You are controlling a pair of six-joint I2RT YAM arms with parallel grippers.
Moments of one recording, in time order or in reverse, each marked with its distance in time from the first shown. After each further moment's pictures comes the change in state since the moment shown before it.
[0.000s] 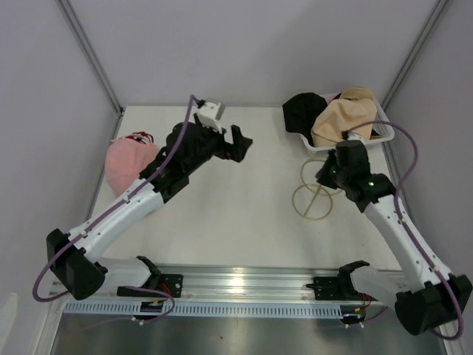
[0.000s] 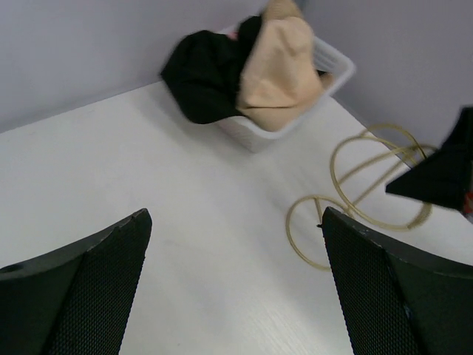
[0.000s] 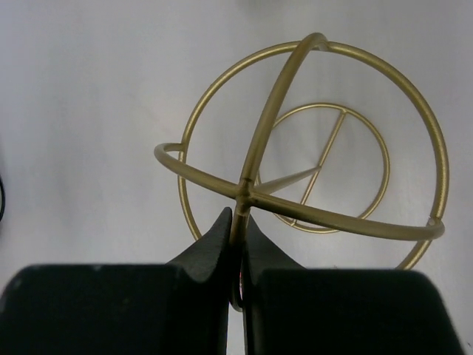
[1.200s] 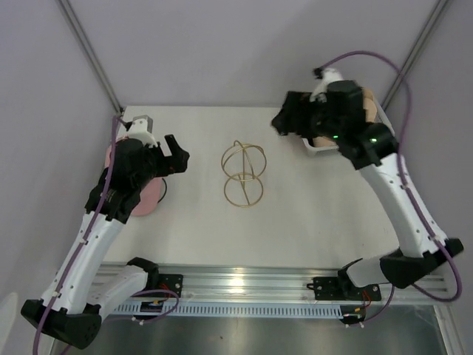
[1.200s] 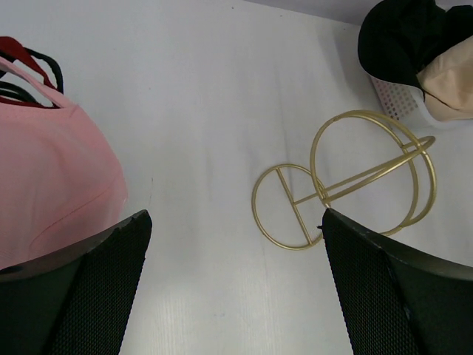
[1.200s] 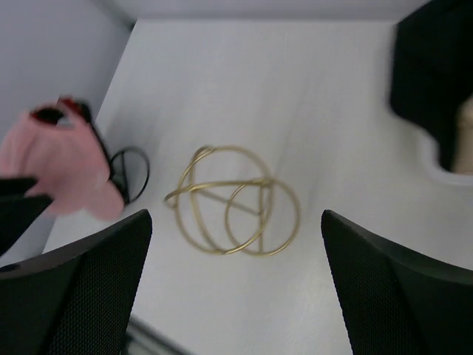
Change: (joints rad) left arm 0.430 -0.369 -0.126 -0.518 -0.088 -0.180; right arm 0.346 0.447 0.806 -0.115 -0.120 -0.148
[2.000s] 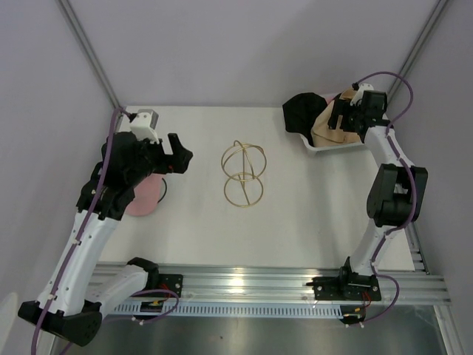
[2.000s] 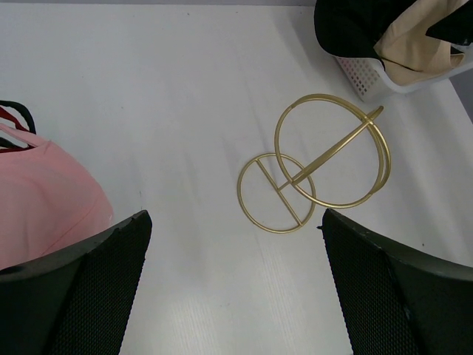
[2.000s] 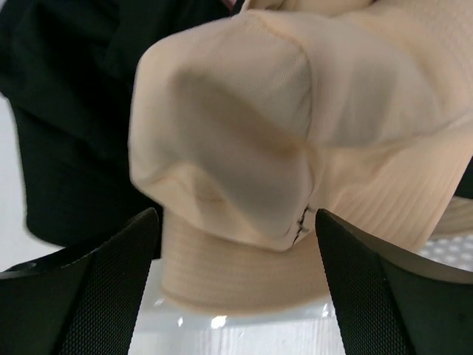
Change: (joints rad) left arm 0.001 0.026 0.136 -0.087 0.153 0.124; right arm -0.689 0.436 -0.254 0.562 -0.173 -0.356
